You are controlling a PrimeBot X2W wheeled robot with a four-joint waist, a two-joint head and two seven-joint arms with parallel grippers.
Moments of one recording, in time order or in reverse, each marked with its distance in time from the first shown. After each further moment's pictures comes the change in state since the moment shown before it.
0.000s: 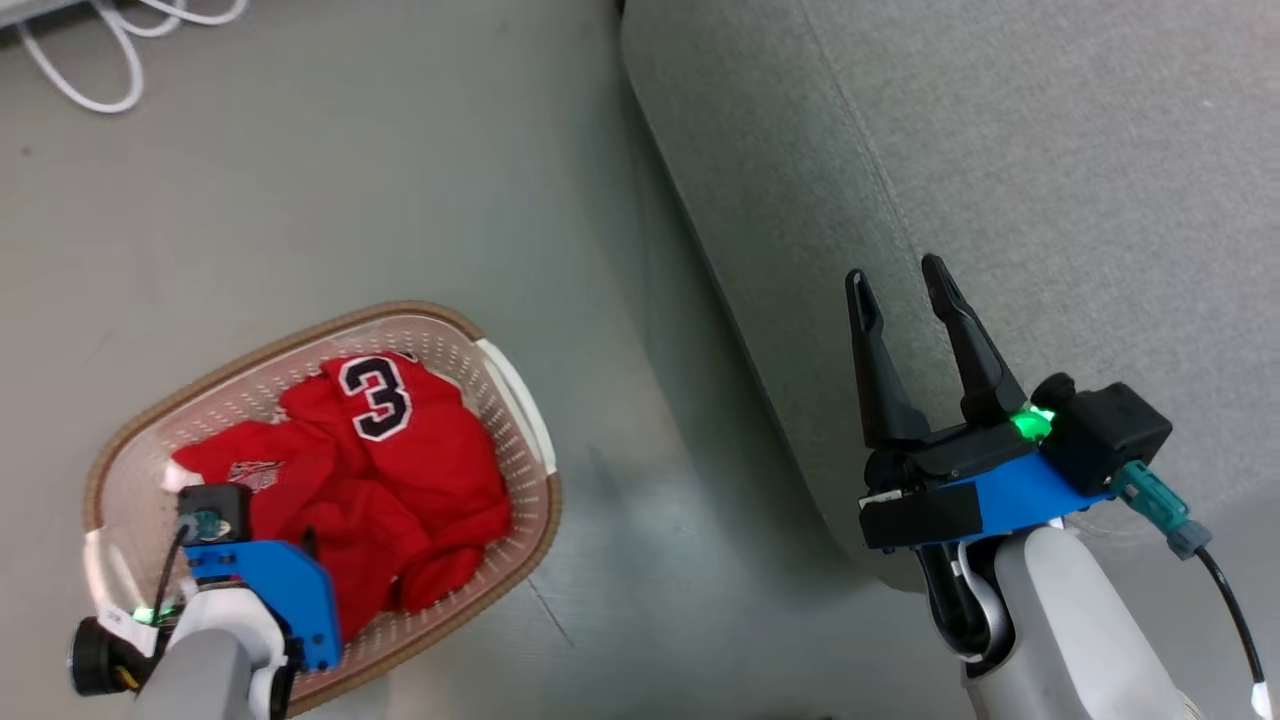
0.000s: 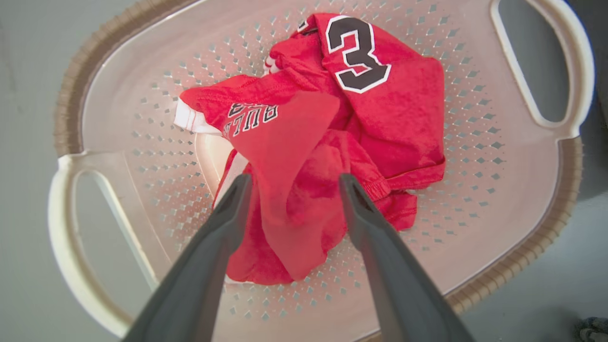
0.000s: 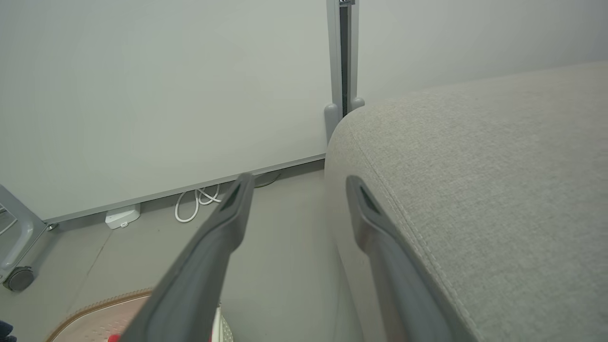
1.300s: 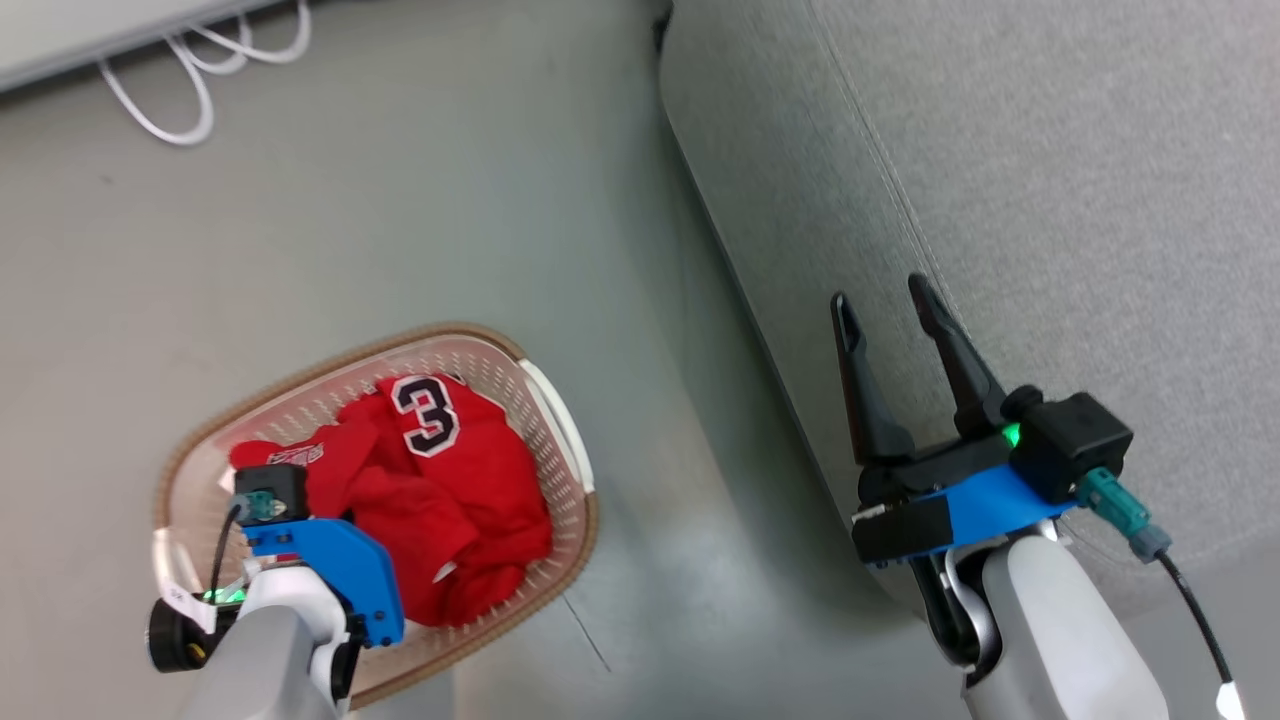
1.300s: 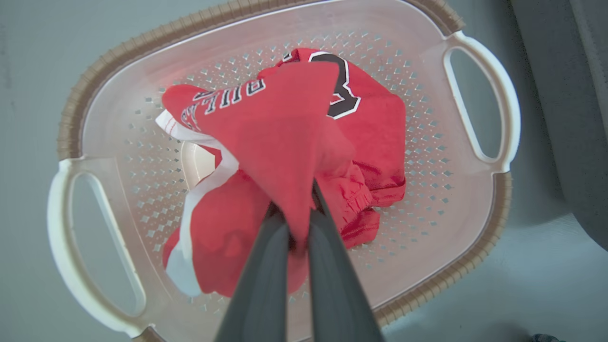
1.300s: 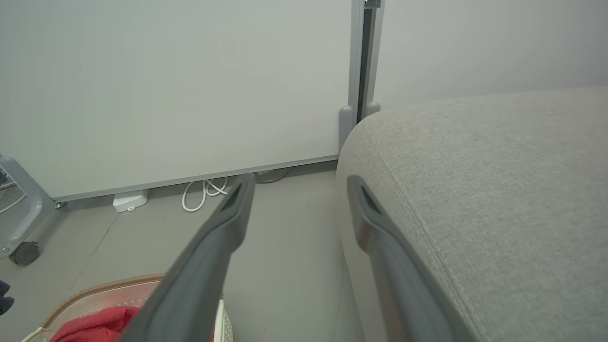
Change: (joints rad) left arm -0.087 -0.077 -0.024 0.132 -0.068 -0.008 -0.032; right arm -0.011 0.001 -0.001 0.051 -0.082 0.000 -0.003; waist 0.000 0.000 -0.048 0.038
